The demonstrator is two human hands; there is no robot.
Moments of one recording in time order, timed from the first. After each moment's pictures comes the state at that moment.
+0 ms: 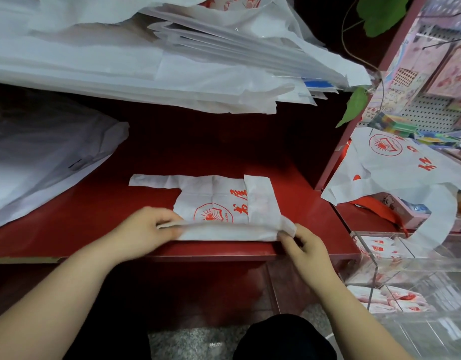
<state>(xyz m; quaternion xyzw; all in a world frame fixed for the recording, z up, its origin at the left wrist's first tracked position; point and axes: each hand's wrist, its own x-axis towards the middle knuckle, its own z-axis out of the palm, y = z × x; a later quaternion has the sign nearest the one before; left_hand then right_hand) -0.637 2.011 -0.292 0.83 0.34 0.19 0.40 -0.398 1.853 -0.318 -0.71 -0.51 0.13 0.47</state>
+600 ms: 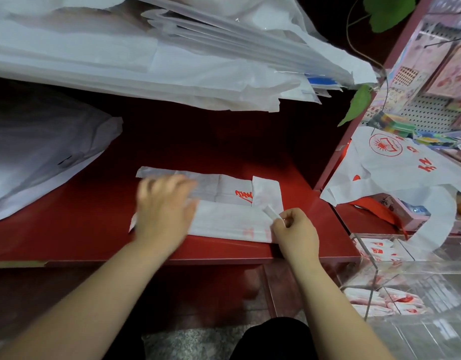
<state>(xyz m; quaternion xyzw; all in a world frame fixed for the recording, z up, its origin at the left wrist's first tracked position) -0.586 2.005 -0.293 0.85 0.39 0.34 -0.02 -0.405 1.892 -0.304 -0.85 -0.34 0.08 0.39</state>
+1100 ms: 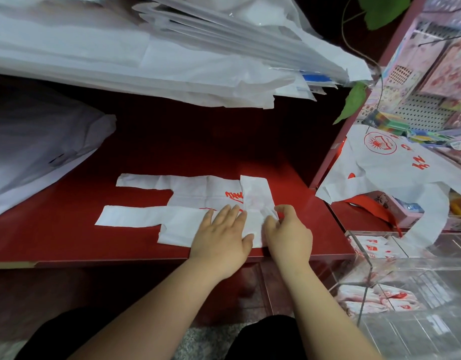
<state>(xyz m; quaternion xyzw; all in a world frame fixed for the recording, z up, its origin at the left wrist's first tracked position) -0.522 1.950 -0.310 0.93 0.35 0.03 0.09 -0.416 1.893 -0.305 -0.88 -0.35 0.02 0.34</state>
